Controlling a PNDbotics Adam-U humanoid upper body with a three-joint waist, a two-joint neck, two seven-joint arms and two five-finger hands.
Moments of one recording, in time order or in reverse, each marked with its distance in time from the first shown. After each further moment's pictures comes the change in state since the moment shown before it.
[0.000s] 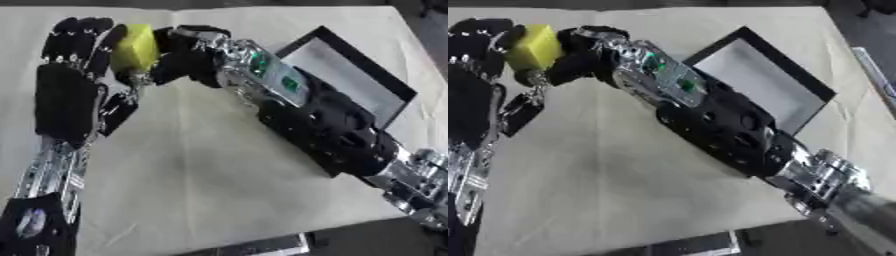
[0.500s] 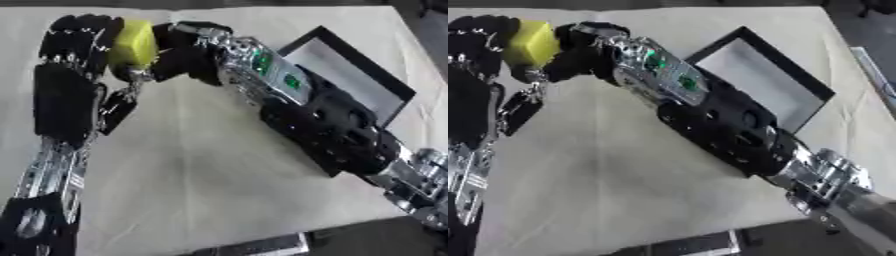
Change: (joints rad) left arm 0.000 -0.001 -0.001 -0.005 -0.002 0.016 0.045; right arm 0.000 -0.002 -0.007 -0.021 -0.015 -0.006 -0.006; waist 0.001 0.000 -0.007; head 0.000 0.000
